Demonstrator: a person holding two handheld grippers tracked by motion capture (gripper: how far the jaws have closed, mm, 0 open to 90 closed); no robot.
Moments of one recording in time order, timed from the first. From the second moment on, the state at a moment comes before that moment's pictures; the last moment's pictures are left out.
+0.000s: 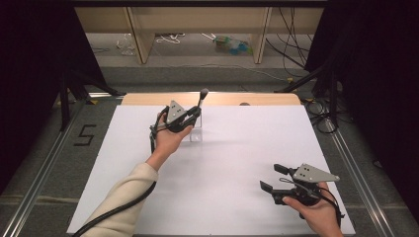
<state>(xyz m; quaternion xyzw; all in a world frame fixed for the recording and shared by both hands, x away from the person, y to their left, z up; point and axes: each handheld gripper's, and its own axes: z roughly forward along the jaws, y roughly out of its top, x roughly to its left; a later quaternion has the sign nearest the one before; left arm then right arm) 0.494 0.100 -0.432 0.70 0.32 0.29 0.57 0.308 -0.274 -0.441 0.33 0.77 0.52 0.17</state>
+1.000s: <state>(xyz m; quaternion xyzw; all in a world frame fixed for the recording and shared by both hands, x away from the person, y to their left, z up) 0.494 0.101 -0.439 0.70 0.32 0.29 0.56 0.309 -0.274 -0.442 0.33 0.77 0.52 0.18</state>
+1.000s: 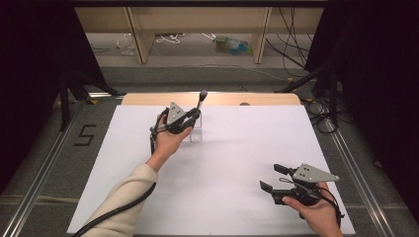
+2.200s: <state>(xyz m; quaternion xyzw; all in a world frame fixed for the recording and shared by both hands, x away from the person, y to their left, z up) 0.493 0.101 -0.445 0.70 0.33 0.29 0.56 0.309 -0.275 -0.442 0.33 0.77 0.52 0.18</state>
